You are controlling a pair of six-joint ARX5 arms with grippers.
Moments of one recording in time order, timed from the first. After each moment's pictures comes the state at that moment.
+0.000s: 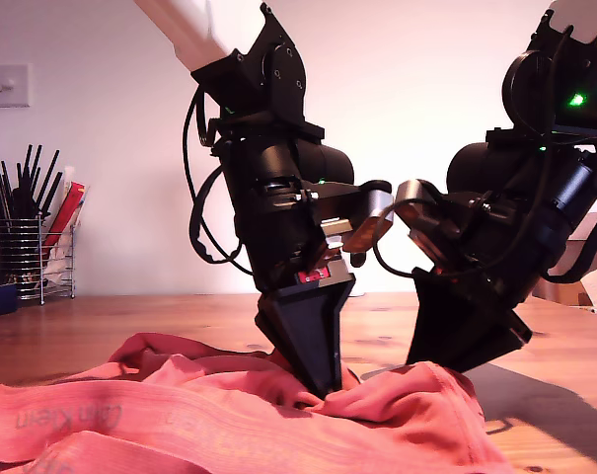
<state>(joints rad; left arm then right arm) -0.73 2.21 1.68 -1.06 0.40 0.50 0.34 1.84 1.00 -0.52 -0.62 -0.23</state>
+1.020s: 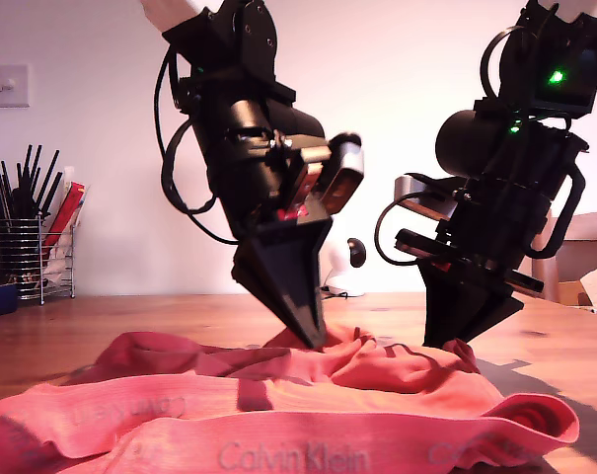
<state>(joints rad) -0.76 2.13 1.68 -1.22 0.43 0.48 0.34 1.84 1.11 -0.47 -0.33 -0.13</state>
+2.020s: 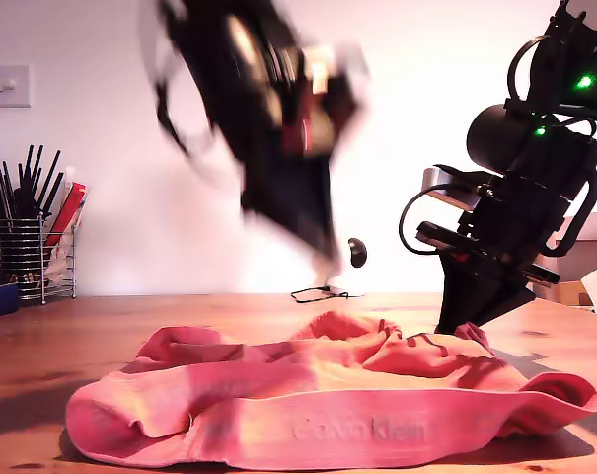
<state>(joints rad) -0.70 1.92 1.64 -1.07 0.52 0.42 0.24 1.84 1.11 -0.41 -0.36 -0.13</state>
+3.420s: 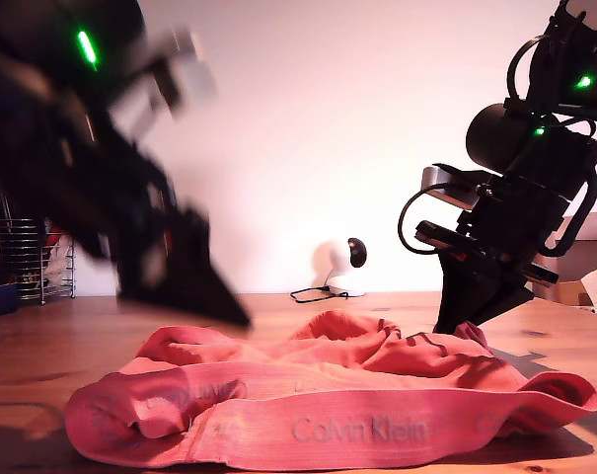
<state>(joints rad) -0.74 1.45 0.59 0.08 0.23 0.42 0.24 1.84 1.11 -0.40 -0.36 -0.13</state>
